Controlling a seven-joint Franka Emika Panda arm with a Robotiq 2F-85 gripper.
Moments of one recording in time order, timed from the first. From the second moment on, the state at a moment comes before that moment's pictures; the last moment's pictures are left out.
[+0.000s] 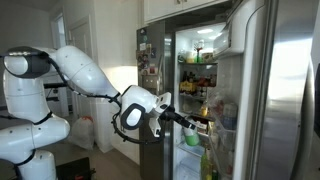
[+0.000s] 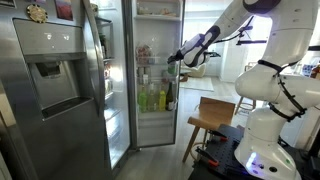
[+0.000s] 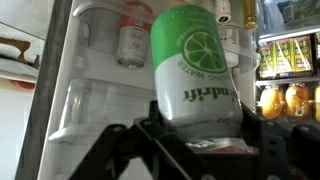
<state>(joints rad) -1.39 0.08 0.88 -2.34 -0.30 3.45 0.01</state>
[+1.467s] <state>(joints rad) -1.38 0.70 0.97 -1.98 -0.32 3.45 -0.39</state>
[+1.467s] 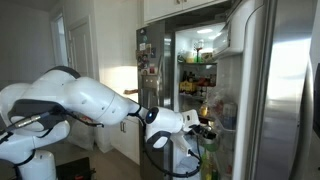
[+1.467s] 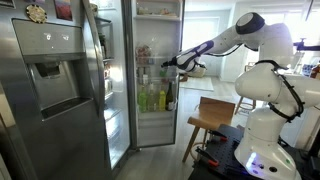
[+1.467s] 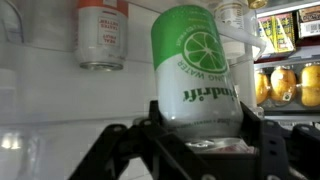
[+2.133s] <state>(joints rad) -1.44 1.14 1.16 -1.80 -0.49 3.46 -0.67</state>
